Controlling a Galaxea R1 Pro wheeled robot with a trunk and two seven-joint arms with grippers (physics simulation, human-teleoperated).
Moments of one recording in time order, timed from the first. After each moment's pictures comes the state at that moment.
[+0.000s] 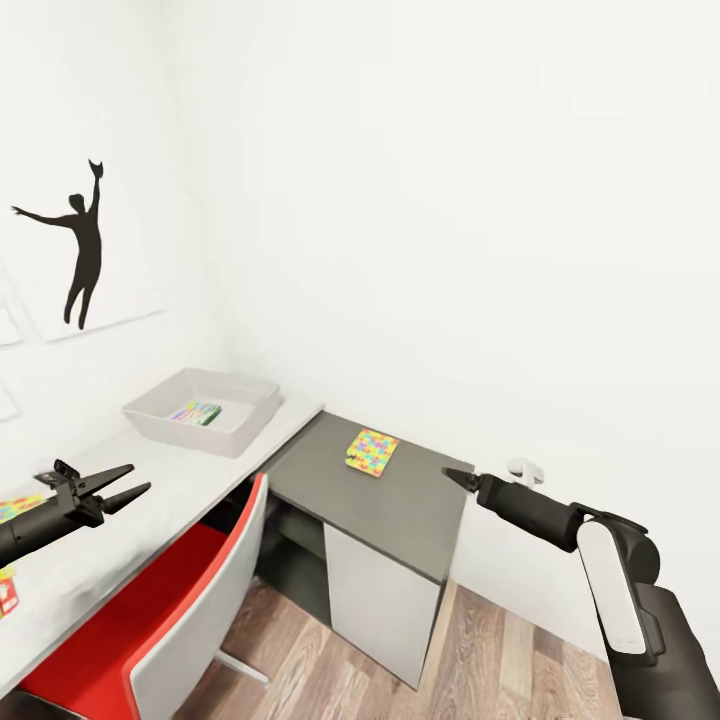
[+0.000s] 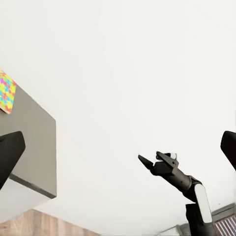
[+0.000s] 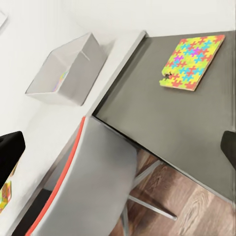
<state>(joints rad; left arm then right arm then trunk) -0.59 0.56 0.29 -0.73 0.52 0.87 -1.46 -0.39 -0.04 -0.20 -1.60 -0.56 0.99 0.30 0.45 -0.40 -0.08</state>
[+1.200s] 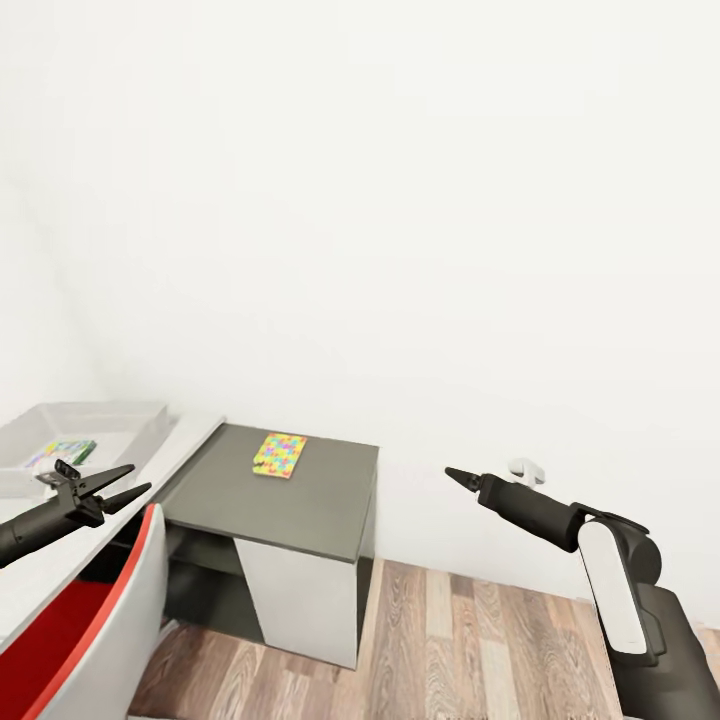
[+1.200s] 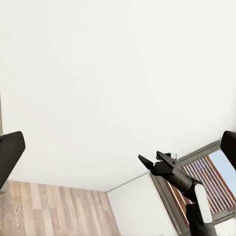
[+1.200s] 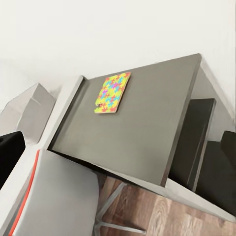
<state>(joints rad) -0.59 0.56 0.29 -0.73 0.52 0.87 -1.46 -0.39 -0.04 -0.20 -1.60 -0.56 0.99 0.30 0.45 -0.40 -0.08</state>
